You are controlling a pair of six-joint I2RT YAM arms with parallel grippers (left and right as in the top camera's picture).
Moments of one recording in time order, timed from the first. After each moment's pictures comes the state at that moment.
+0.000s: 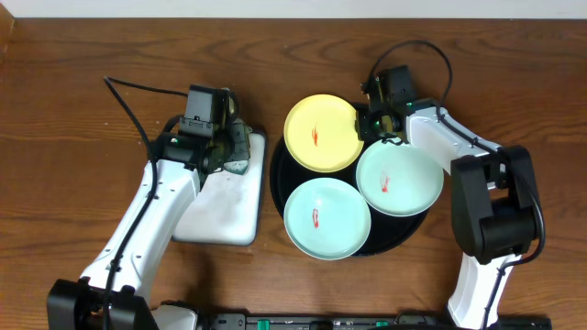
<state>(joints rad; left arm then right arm) -0.21 1.46 1.08 -0.64 0.05 -0.33 0.27 2.07 1.34 -0.39 -0.19 0.17</state>
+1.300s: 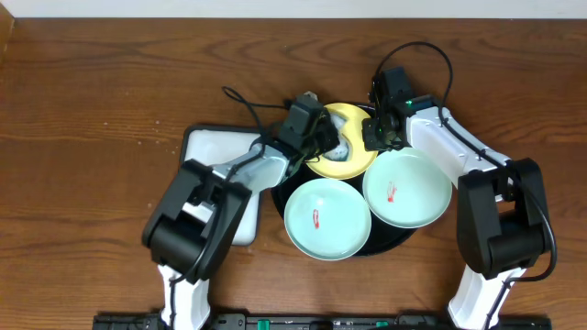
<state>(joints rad) -0.53 2.02 1.13 0.10 0.24 -0.95 0.30 1.98 1.35 -0.64 0.01 0.20</state>
